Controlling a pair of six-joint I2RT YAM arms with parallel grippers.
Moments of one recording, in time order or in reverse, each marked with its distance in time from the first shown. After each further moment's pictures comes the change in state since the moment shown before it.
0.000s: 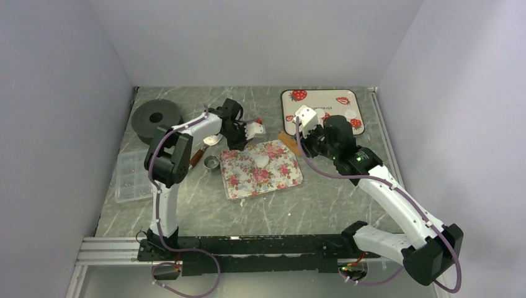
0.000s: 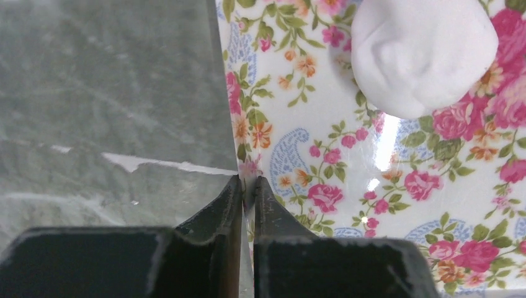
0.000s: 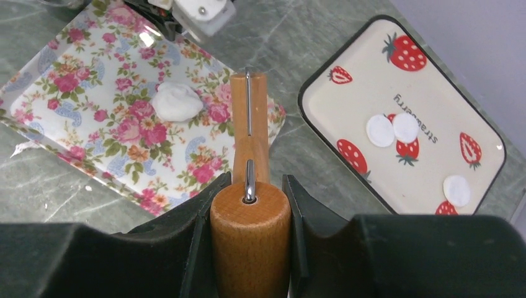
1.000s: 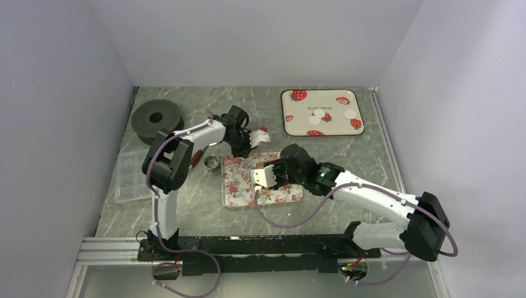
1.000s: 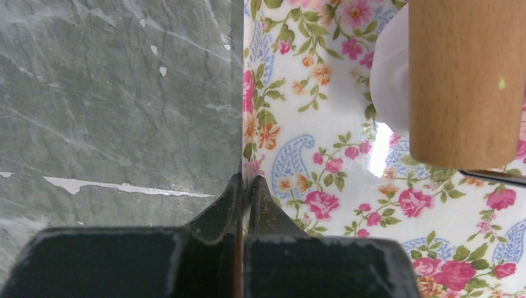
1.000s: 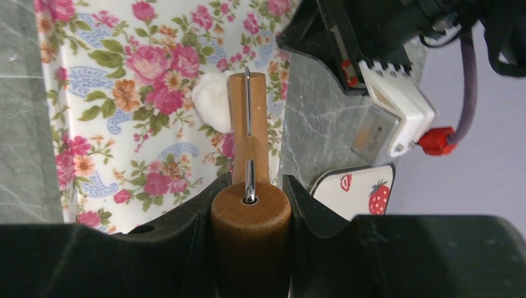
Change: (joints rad) left arm -0.079 -0.087 -0.135 0.066 -0.014 -0.037; right arm 0.363 0.136 -0.161 0.080 0.026 -0.704
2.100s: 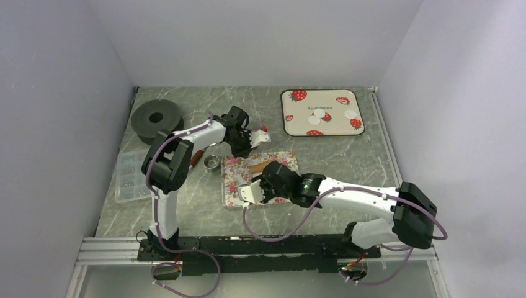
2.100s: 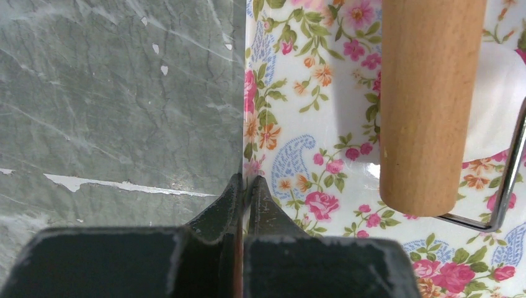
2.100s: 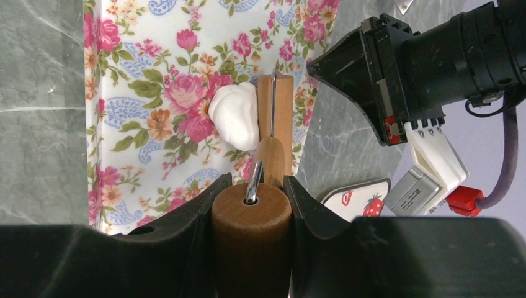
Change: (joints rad) left arm -0.003 -0.006 -0.008 0.012 -0.013 -0.014; right arm 0.197 0.113 -0.031 0.071 0.178 0.018
